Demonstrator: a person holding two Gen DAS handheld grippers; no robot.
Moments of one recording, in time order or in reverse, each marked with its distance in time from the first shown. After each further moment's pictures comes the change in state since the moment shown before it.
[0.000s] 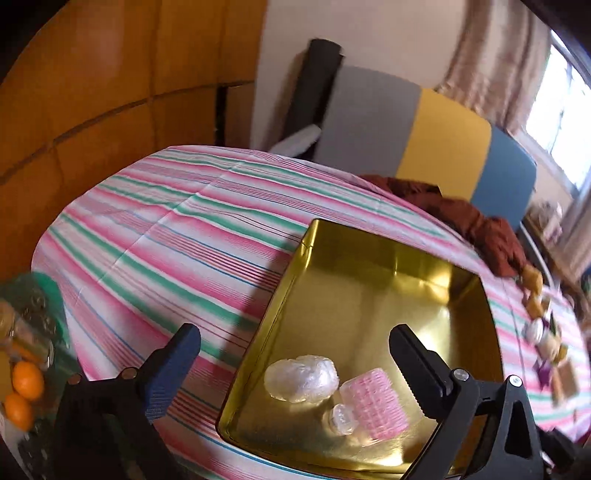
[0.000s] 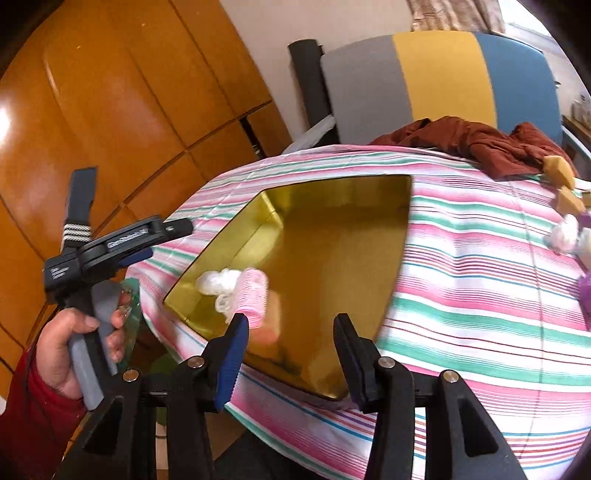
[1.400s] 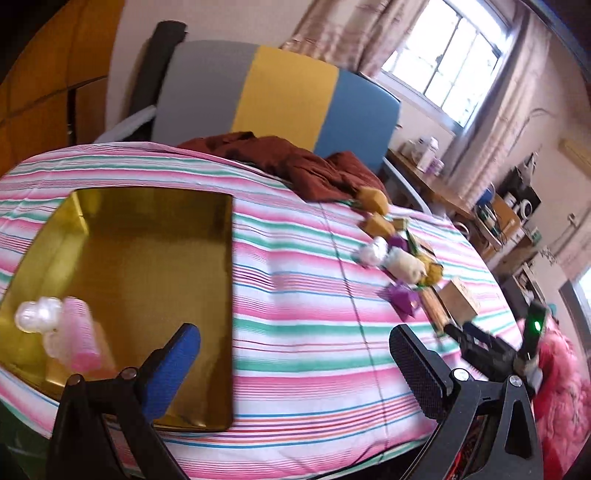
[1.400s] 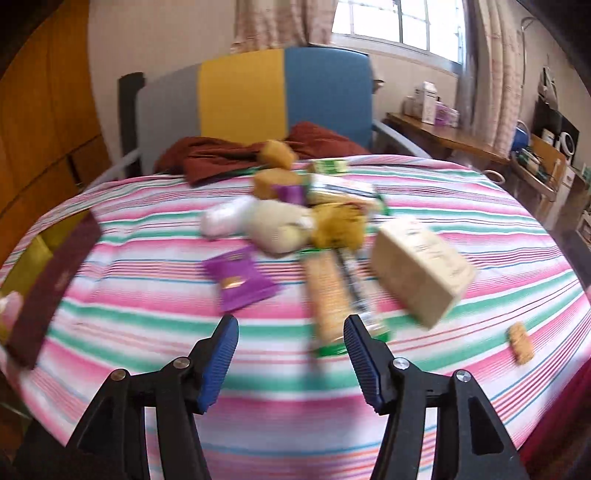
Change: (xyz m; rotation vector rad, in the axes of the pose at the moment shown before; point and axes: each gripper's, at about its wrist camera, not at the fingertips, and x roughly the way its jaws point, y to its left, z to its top) left arm -0.039 -0.225 -0.086 0.248 0.135 -0.444; right arm -0.136 -0.266 -0.047 0.153 -0.097 -0.634
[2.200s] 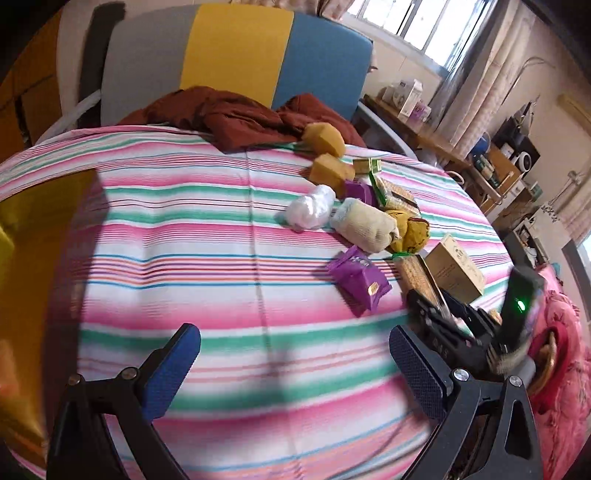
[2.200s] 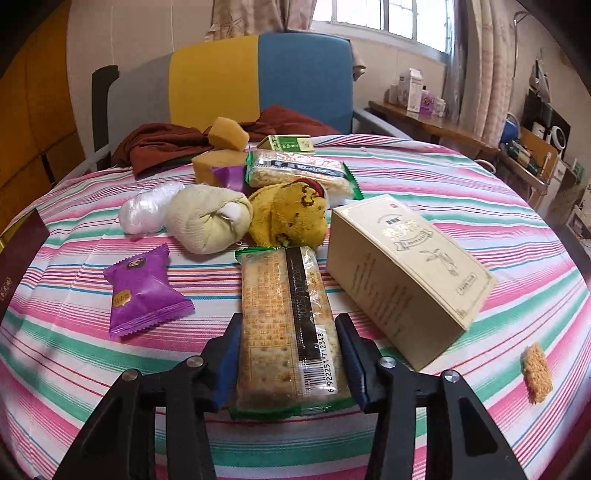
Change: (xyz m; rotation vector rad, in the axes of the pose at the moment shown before) left arm 0.122 -0.114 0.004 0.084 0.160 0.001; right arm 0.062 -0.033 0.001 0.017 0.008 -0.058
